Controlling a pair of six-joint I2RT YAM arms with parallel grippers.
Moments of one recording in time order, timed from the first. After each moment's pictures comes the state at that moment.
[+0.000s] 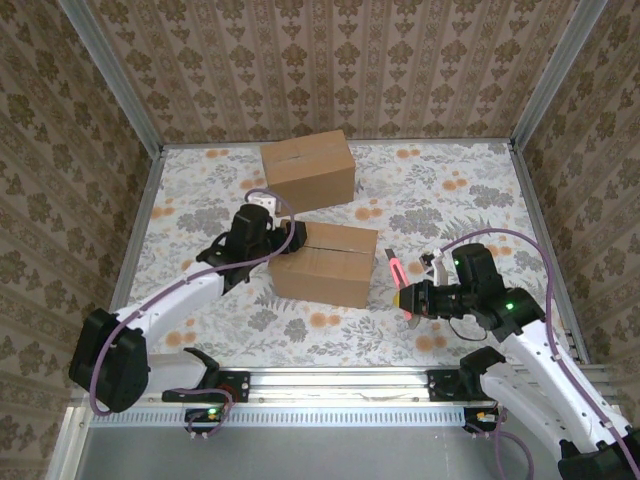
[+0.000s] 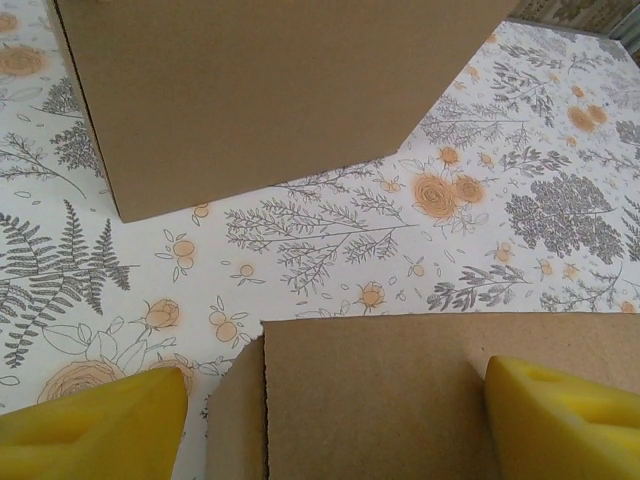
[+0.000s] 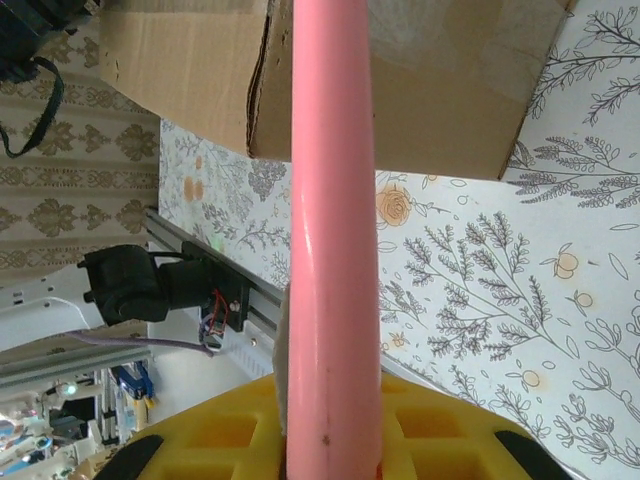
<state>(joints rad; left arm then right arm) -0.61 1.24 0.76 -0.09 -0.03 -0.44 0.35 0.68 0.65 -0.80 -0.65 0.65</state>
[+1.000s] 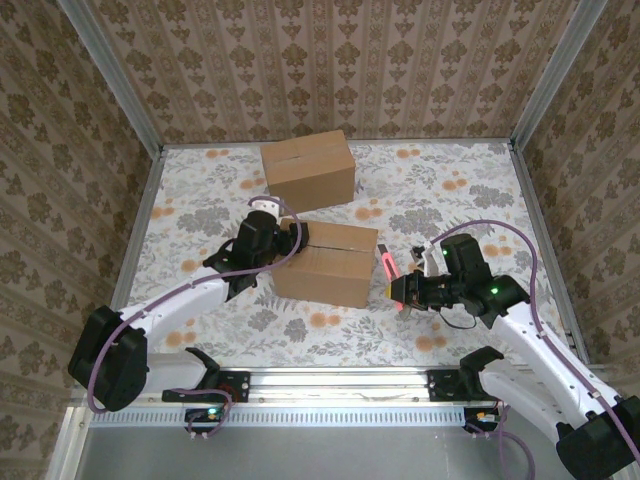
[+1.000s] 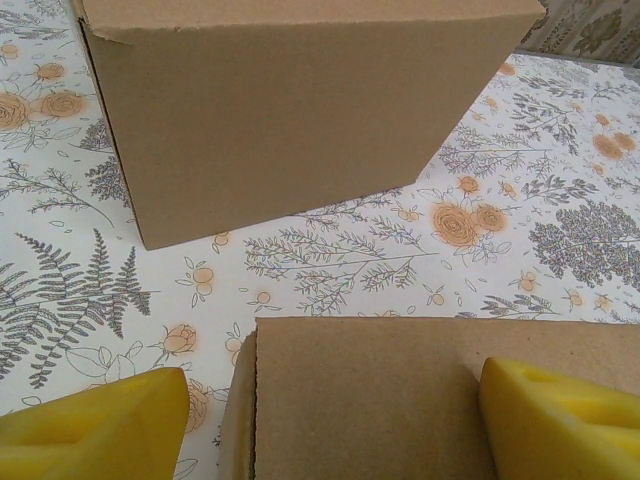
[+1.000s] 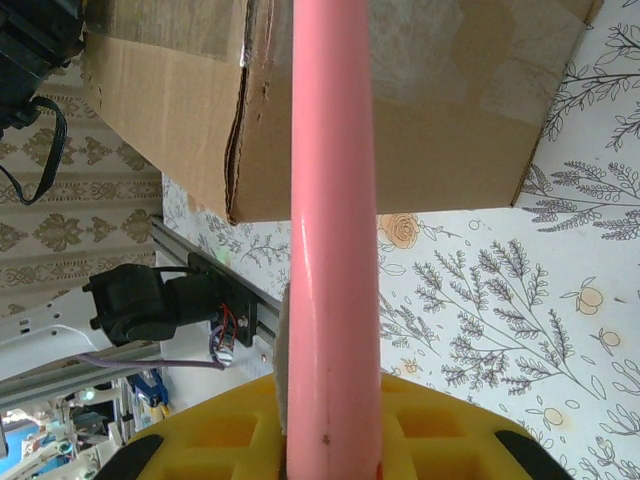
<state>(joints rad) -0.67 1.25 0.72 -0.01 -0.17 -0.44 0.37 0.82 0.65 -0.69 -0.67 0.68</state>
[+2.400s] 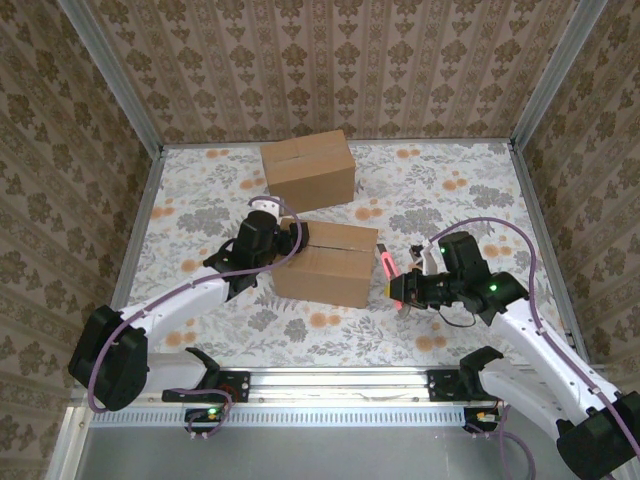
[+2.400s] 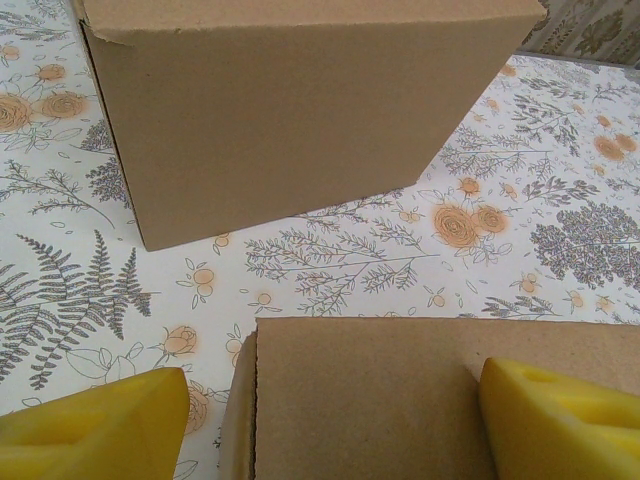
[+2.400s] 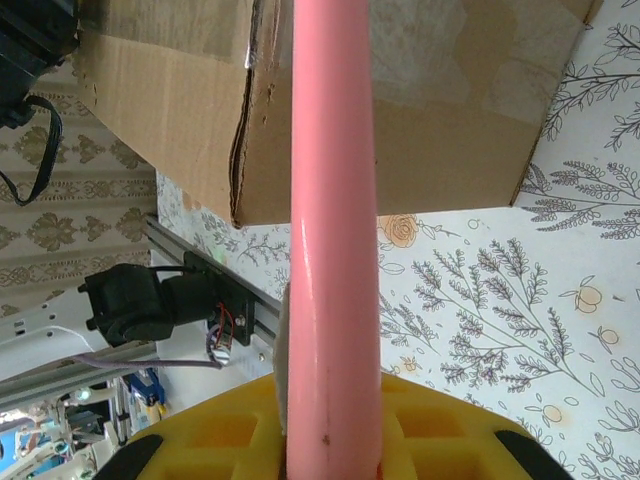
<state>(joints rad) -0.67 1.25 0.72 0.00 -0.18 -0.44 0.39 0.85 0.68 -0.70 -0.65 0.68</state>
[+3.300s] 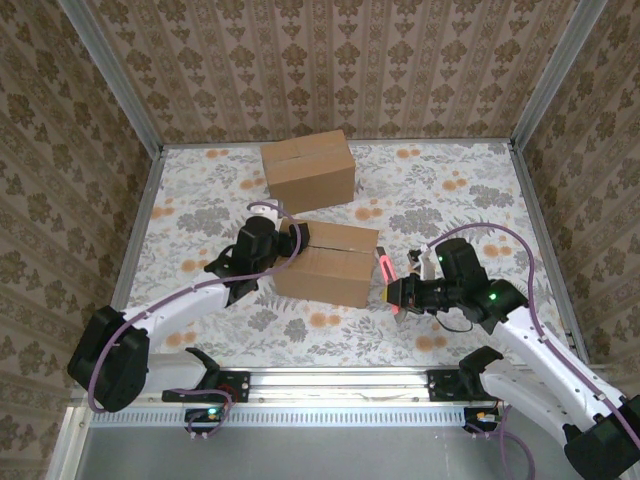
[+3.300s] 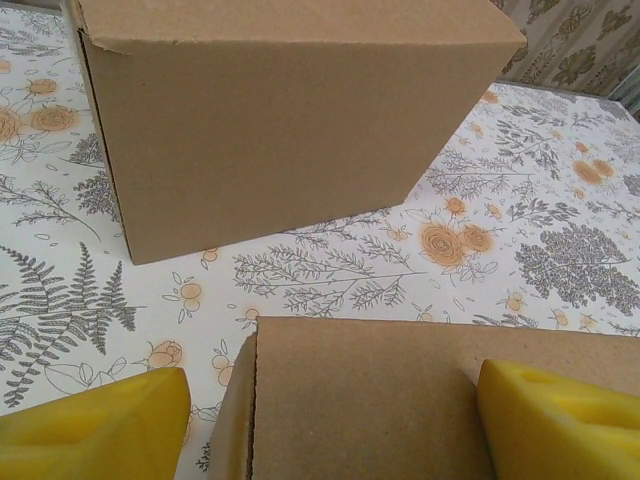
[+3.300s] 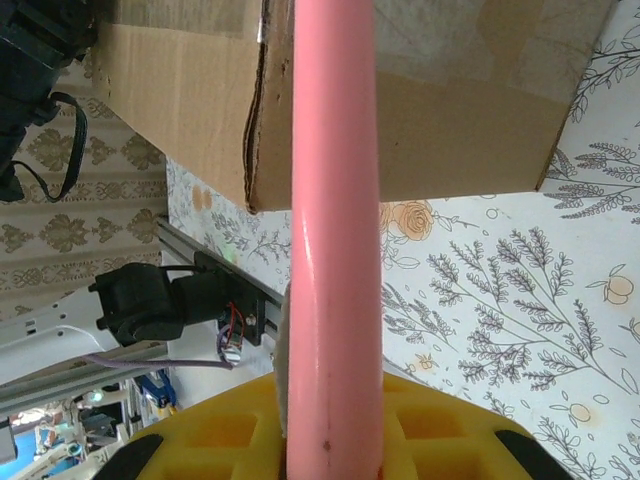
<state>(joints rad) -0.68 1.26 0.65 0.12 -0.18 -0.45 0.45 0.79 0.63 -0.64 -0.62 0.78</state>
